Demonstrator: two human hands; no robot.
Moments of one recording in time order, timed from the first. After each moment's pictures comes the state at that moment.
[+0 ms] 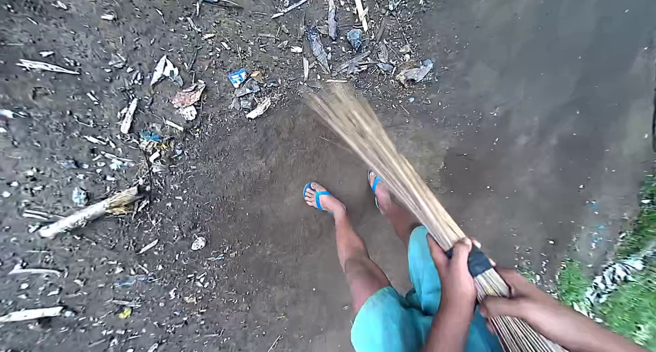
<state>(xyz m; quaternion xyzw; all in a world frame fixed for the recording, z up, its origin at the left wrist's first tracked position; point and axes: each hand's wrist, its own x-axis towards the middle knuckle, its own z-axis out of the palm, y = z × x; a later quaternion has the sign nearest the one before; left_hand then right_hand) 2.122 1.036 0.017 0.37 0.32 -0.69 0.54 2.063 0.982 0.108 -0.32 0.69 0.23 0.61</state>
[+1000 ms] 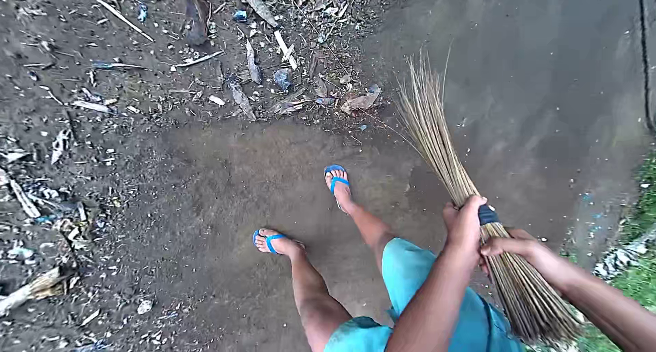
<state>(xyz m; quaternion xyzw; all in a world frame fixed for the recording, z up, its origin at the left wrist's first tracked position) 1.936 0.741 -0.042 0.39 0.30 -0.78 0.38 1.868 0.728 0.053 -0.22 0.76 0.11 0.60</state>
